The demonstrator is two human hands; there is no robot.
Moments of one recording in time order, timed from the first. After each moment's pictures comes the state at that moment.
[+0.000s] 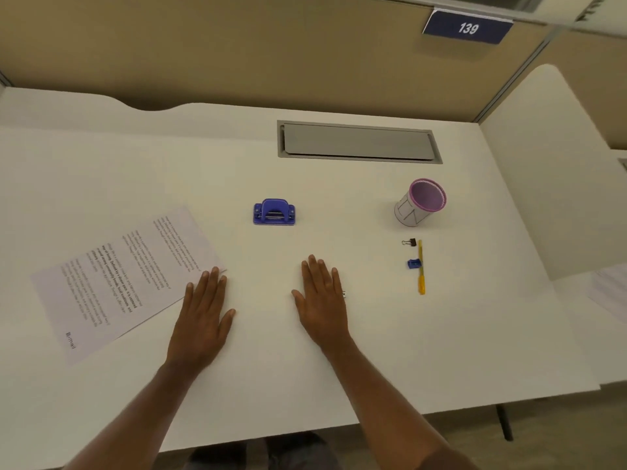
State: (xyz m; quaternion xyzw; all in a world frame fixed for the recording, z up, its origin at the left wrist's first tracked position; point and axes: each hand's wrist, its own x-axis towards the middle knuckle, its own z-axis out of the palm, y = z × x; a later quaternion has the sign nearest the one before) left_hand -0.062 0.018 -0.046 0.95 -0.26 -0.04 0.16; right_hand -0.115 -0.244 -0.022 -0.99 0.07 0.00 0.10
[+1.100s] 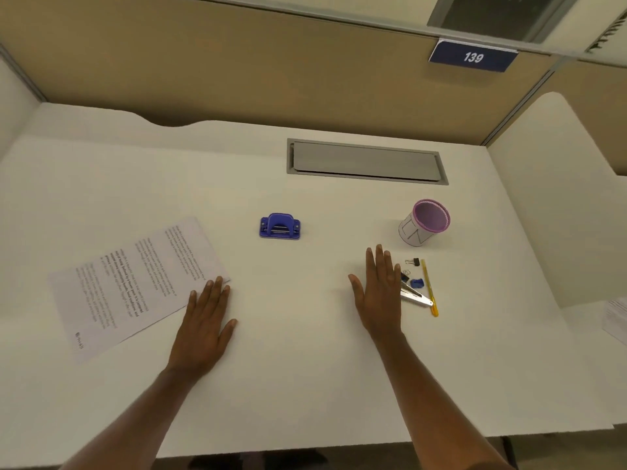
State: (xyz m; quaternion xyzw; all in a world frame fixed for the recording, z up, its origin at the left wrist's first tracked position) left_hand -0.061 0.020 -0.049 0.95 -0.26 -0.02 0.15; right_hand -0.103 -0.348 0.012 -0.98 0.18 -0.06 0.10
